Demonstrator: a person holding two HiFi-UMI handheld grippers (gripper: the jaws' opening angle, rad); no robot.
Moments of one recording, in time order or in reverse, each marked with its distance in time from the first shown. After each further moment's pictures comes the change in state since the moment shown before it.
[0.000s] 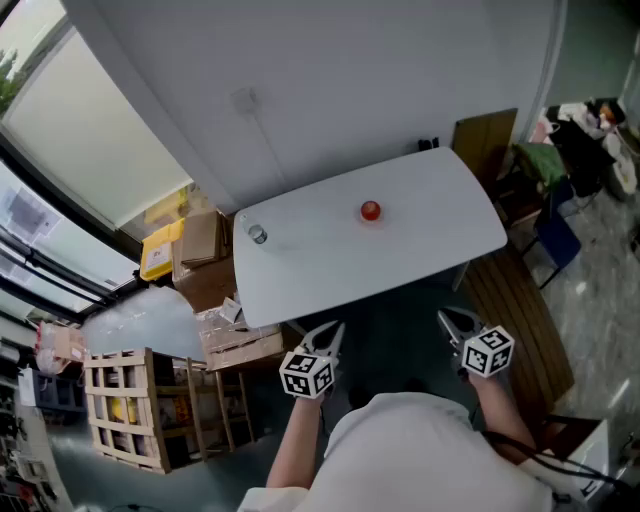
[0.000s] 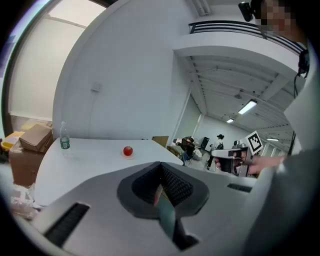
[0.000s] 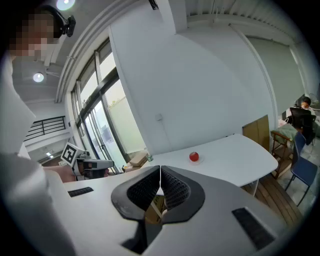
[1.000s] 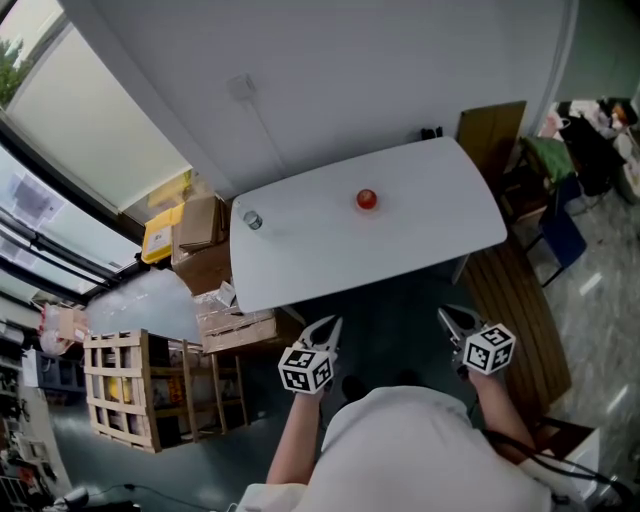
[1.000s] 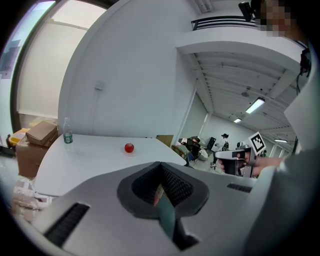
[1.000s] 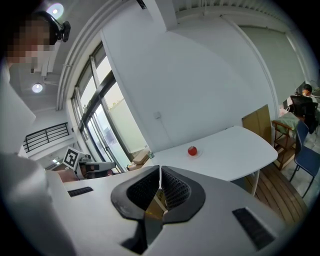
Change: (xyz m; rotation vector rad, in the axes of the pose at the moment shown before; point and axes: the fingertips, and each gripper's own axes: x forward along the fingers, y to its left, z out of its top) left arm 0.017 -0.028 -0.015 -0.029 0.003 0.077; right arm -0.023 -0.035 -0.013 0.073 0.035 0.055
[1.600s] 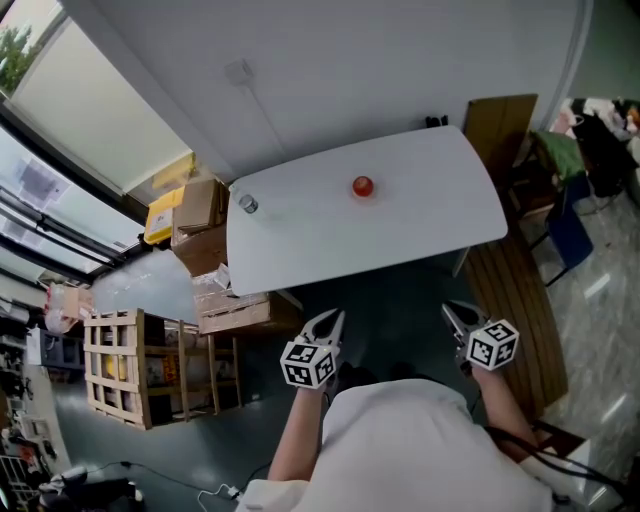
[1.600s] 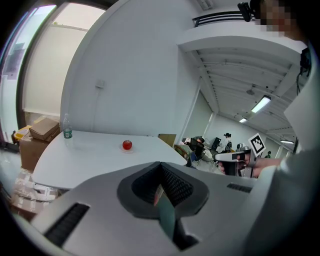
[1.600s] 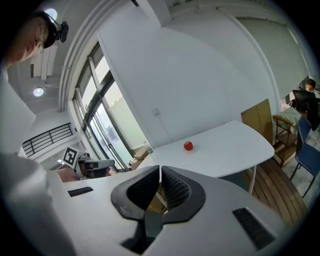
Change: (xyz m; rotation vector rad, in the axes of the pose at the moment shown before) left arm 0.023 -0.040 -0.017 -0.023 0.004 0.057; right arm -0.025 -0.048 -0.012 0.017 0.052 0.035
